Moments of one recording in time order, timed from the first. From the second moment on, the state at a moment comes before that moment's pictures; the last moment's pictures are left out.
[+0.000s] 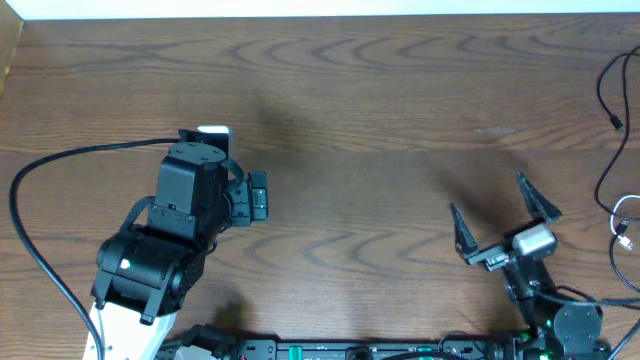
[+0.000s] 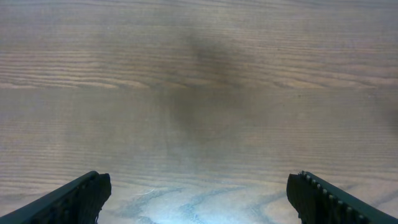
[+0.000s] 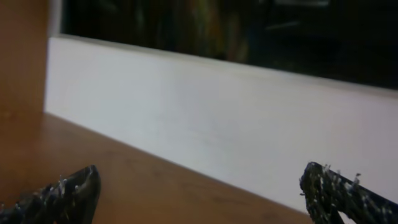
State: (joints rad) left arm -0.33 0.98 1.18 -1.05 -0.16 -0.25; right arm 0.05 0.15 0.06 0.40 -0.38 -0.06
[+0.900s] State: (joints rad) left arm -0.33 0.98 1.18 -1.05 -0.16 -0.25; right arm 0.05 0.01 0.01 0.09 -0.22 -0.13
